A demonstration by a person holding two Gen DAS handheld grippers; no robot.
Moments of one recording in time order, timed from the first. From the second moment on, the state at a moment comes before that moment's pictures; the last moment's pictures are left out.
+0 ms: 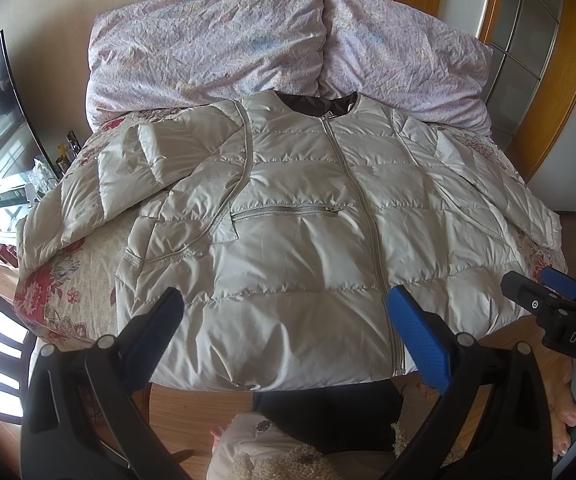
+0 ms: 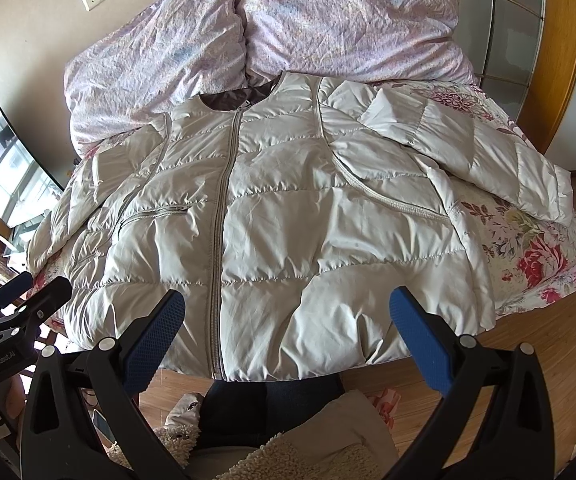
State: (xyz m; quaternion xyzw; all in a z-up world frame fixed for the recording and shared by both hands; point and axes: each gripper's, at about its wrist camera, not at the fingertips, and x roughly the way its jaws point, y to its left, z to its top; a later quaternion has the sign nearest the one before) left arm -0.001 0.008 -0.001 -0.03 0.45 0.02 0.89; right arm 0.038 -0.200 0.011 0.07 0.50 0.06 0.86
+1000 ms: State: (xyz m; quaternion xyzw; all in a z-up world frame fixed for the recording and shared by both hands) left arm 0.009 0.014 -0.003 -0.03 0.46 0.02 0.89; right arm 0.050 -0.211 0.002 0.08 0.48 0.05 0.87
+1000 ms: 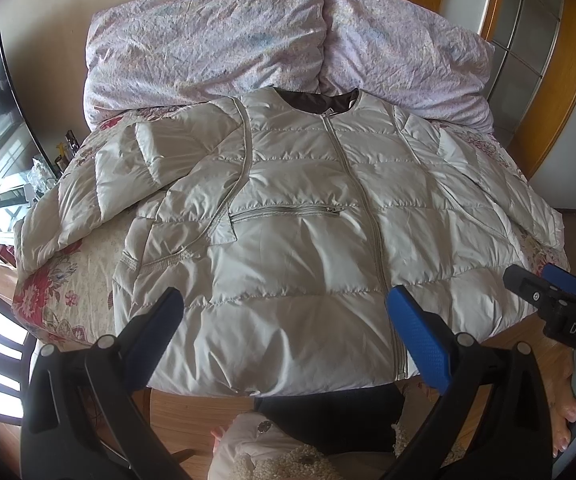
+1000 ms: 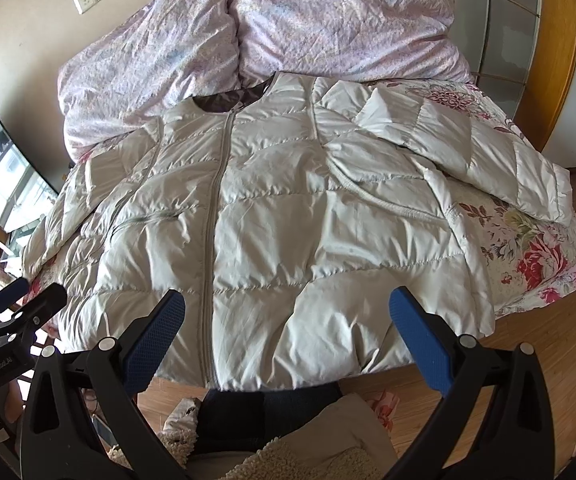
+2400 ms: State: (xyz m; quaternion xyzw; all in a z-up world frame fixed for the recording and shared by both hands) left arm 0.119 0.036 -0.070 -0.09 0.48 -0.05 0.87; right arm 0.096 -0.566 -0.132 0.51 0.30 -0.29 0.75
